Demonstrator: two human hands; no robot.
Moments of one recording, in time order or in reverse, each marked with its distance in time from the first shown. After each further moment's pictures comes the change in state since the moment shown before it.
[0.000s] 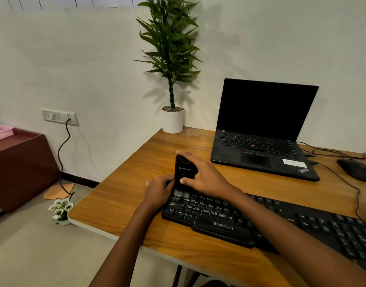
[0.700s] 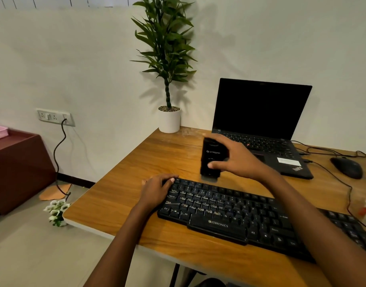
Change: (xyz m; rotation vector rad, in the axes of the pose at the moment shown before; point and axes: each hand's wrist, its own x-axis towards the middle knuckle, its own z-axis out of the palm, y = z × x) left_hand -0.007 0.018 -0.006 0.143 -0.002 0.016; right_hand -0.025 -0.001 -0.083 -0.040 -0.003 0.100
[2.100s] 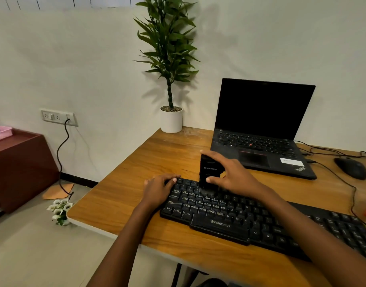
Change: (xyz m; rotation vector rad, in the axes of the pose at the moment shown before) left_hand -0.003 0.002 -0.001 -0.029 0.005 -0.001; right_hand -0.010 0.024 0.033 -0.027 -0.029 -0.022
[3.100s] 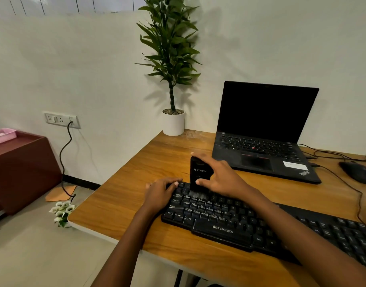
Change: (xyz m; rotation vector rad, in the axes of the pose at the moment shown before) left_hand 0.004 -0.005 0.002 -0.010 0.025 0.007; right_hand 0.025 -0.009 0.021 -0.029 0.038 -0.067
